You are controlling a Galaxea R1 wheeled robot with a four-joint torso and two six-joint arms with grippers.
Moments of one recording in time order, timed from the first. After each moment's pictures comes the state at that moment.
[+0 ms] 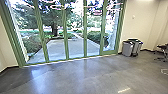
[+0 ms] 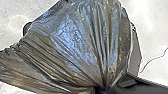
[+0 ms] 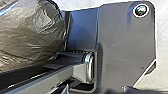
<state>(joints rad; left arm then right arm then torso) 1.41 3.10 -2.79 -0.43 0.19 0.40 -1.50 3.02 -2.63 -0.06 -0.15 0.06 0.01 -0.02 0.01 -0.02</state>
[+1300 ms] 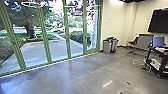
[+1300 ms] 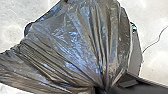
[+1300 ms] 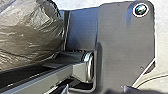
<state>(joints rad) 1.41 3.09 -2.79 -0.43 0.19 0.40 -1.50 3.02 -2.64 -0.06 -0.15 0.06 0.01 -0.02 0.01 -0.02</state>
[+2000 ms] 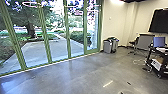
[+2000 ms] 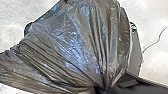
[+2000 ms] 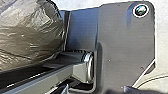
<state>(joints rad) 1.41 3.09 -2.79 -0.43 0.19 0.40 -1.50 3.02 -2.65 -0.07 -0.15 0.06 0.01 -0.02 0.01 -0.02</state>
